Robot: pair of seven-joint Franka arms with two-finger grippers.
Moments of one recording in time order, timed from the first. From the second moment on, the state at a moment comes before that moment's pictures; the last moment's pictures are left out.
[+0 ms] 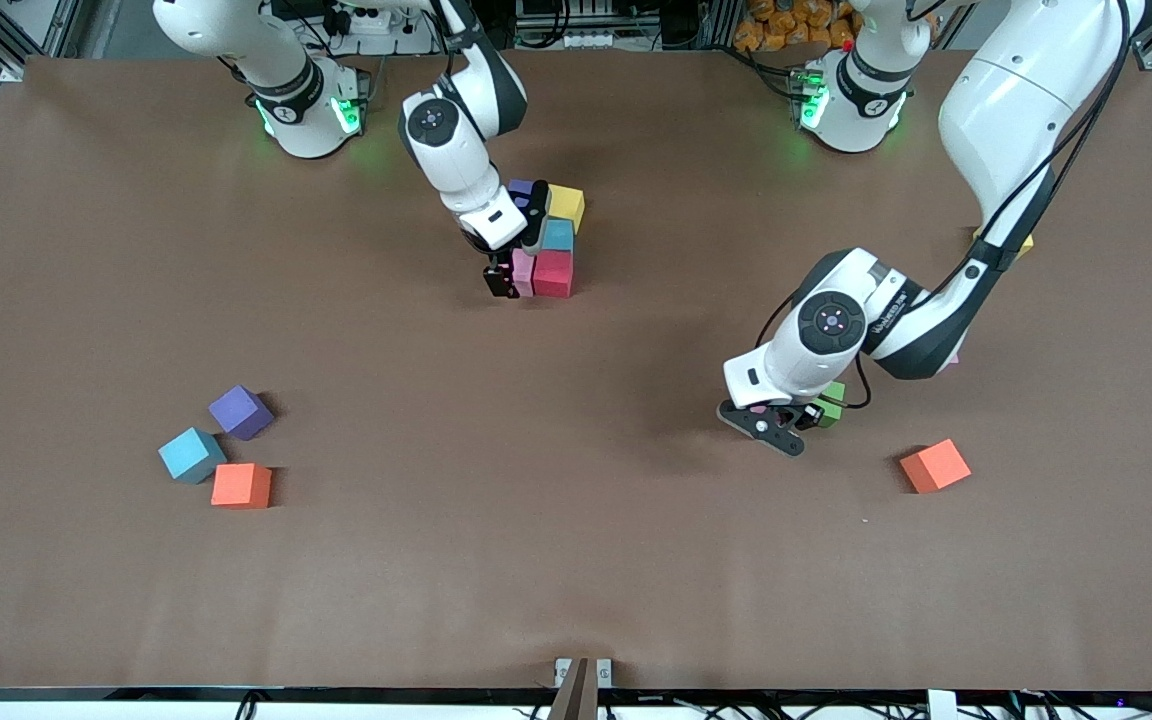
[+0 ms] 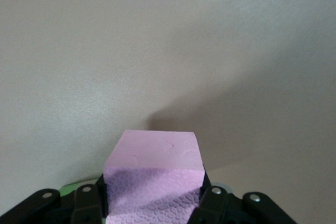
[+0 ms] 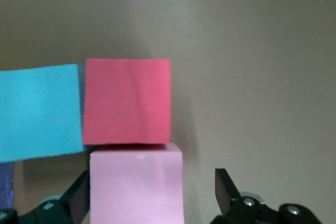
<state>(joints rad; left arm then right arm) 0.13 0.64 -0.61 -1.83 0.53 2.31 -0.22 1.26 0.30 -0.35 -2.41 0.61 2.91 -1.08</state>
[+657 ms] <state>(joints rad) 0.12 0.63 -0.71 -1.80 0.52 2.25 -0.62 1.22 0.18 -0.52 -2.41 0.61 2.68 -1.22</state>
